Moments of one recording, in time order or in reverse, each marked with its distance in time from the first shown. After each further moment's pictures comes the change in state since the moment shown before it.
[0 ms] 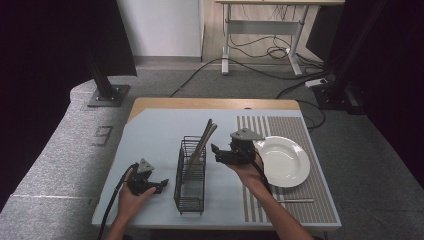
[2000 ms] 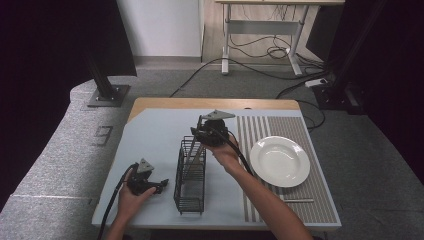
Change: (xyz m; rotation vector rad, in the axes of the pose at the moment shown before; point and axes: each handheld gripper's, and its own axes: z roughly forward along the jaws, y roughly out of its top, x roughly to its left) left arm 0.000 0.000 0.000 -0.001 -0.001 -0.003; right arm 0.026 0.041 0.074 0.050 0.147 -0.019
